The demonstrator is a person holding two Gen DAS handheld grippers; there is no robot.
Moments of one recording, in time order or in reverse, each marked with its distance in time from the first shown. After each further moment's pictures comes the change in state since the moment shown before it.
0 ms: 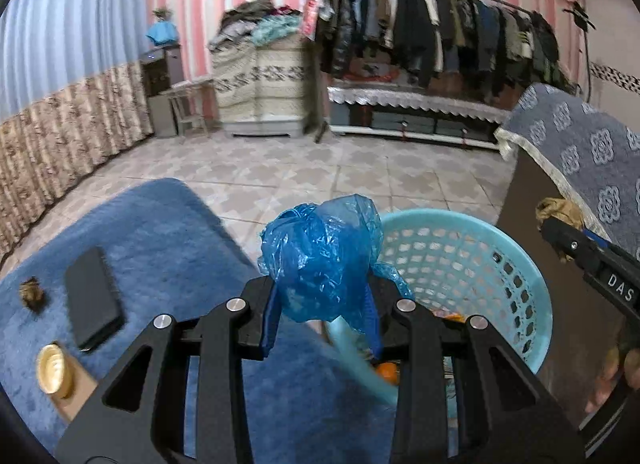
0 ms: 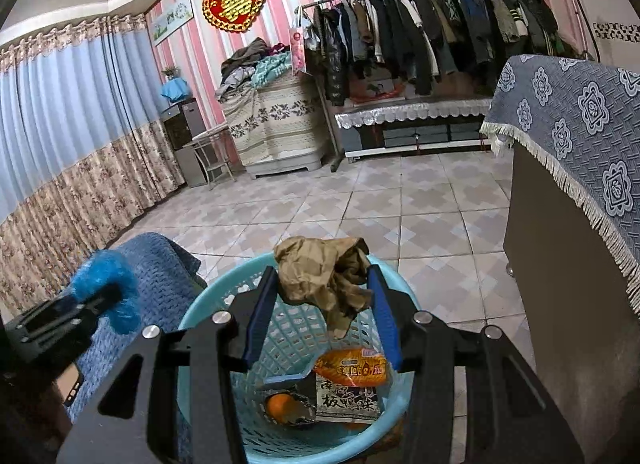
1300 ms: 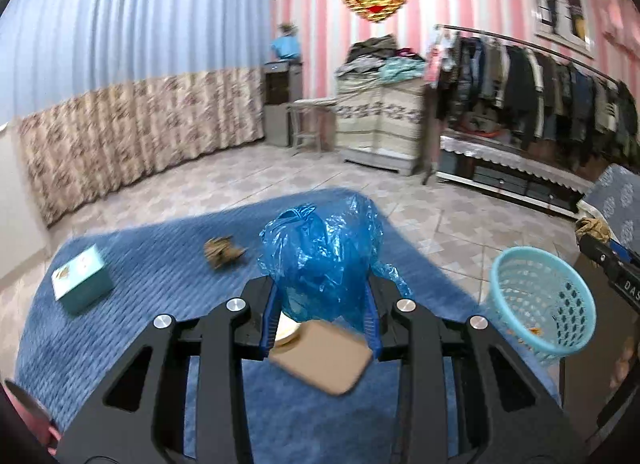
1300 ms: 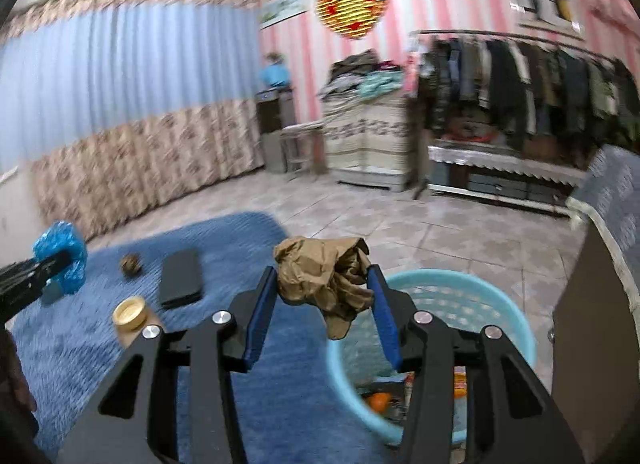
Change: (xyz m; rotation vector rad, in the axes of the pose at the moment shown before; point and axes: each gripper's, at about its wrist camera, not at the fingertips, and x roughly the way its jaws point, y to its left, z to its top) left arm -0.172 0.162 -0.040 -0.208 -0.144 0.323; right arm -0.063 0.115 0.001 -0.231 -0.063 0.209
